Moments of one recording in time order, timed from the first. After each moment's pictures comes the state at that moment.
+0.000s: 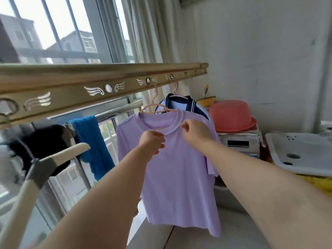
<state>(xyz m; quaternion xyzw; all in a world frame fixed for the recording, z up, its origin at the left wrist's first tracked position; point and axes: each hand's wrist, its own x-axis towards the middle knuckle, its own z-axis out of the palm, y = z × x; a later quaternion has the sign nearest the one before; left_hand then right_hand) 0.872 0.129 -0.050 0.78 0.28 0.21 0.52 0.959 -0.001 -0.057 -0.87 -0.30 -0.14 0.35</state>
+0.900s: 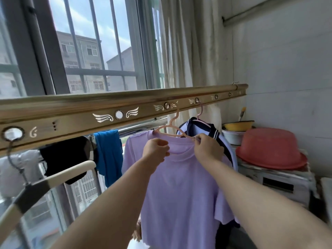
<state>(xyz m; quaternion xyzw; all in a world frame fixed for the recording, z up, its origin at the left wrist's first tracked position) 0.913 0.152 -0.007 0.74 0.32 0.34 0.48 1.032 0.042 -0.021 -0.85 -0.29 -0.16 0.41</state>
